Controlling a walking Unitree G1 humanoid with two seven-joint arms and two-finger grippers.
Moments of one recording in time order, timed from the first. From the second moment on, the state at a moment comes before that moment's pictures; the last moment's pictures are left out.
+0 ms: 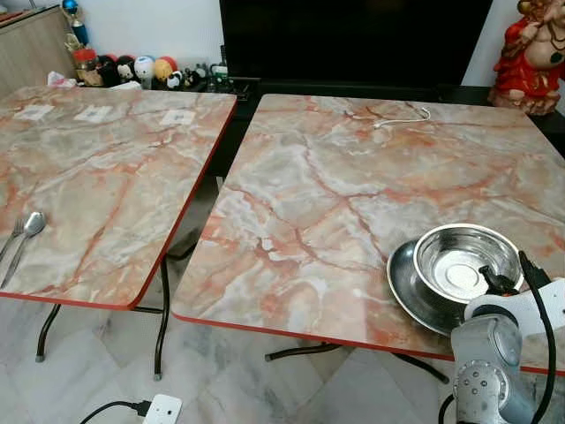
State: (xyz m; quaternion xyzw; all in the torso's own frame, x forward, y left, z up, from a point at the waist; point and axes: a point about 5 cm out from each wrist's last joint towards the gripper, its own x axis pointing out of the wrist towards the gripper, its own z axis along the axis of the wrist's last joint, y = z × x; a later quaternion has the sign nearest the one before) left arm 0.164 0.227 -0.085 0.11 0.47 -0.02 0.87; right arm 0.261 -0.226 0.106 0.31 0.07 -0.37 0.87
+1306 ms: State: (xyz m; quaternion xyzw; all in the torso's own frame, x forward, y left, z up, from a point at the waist) left arm 0.164 0.227 -0.085 0.11 0.47 -0.02 0.87; right arm 0.254 -0.222 0.127 0.30 0.10 -0.37 0.87
